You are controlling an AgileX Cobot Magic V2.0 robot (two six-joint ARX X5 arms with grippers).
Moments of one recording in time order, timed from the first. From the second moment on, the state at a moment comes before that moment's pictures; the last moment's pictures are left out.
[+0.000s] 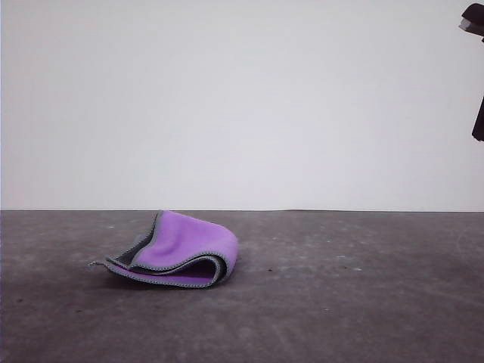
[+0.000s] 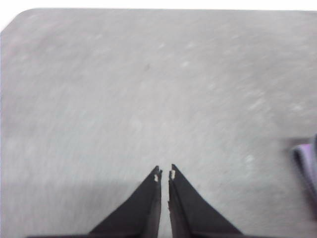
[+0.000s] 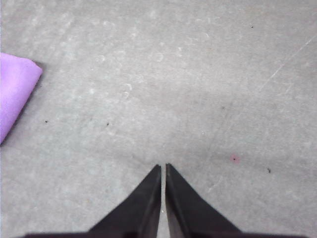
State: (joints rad) left_arx -0.04 0.44 0.38 -0.31 -0.04 -0.03; right_arx 0.22 0.90 0.72 -0.56 -0.14 0.09
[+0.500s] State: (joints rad) left_arx -0.01 0.02 0.06 -0.24 -0.05 -0.11; right_arx 0.22 0.90 0.72 -0.56 -0.14 0.09
